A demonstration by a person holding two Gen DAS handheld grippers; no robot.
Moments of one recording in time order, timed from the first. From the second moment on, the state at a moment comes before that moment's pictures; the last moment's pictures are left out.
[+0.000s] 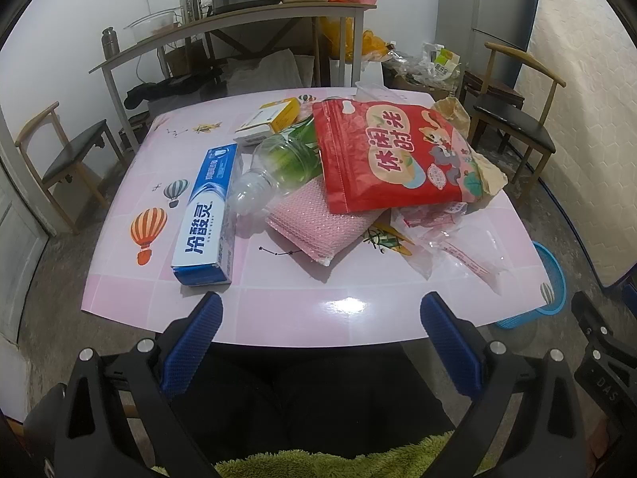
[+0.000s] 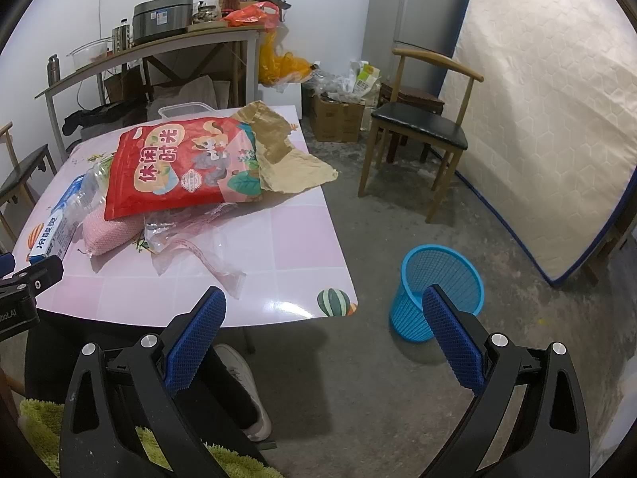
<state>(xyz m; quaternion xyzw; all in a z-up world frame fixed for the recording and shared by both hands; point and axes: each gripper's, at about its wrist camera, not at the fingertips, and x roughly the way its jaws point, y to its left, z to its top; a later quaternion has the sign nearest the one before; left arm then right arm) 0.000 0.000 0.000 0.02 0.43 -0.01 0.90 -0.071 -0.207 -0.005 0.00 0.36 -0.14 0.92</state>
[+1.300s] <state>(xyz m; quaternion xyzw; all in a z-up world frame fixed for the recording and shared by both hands) 0.000 0.001 0.000 0.02 0.43 -0.01 0.90 -0.065 -0.197 -0.002 0.00 0.36 -0.14 0.92</state>
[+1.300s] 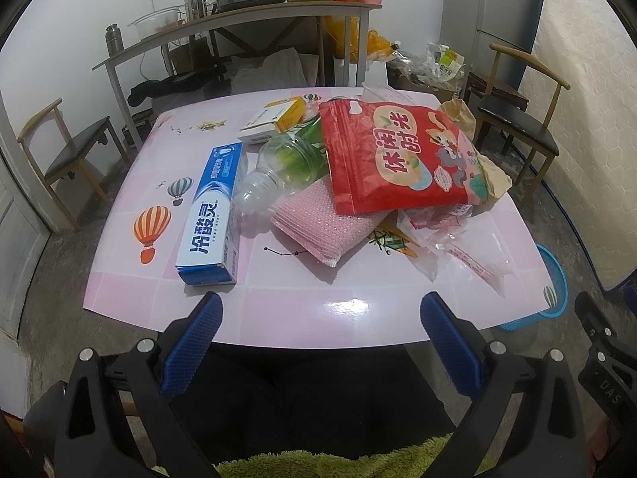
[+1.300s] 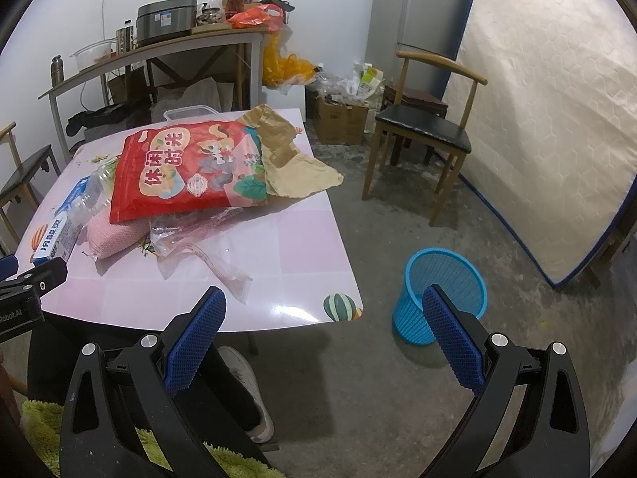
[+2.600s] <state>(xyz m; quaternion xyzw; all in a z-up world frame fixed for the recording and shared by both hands) 0.002 0.023 -0.010 0.01 0.42 -0.01 0.91 -0.049 -0.182 0.002 0.01 0.35 -0.10 0.93</state>
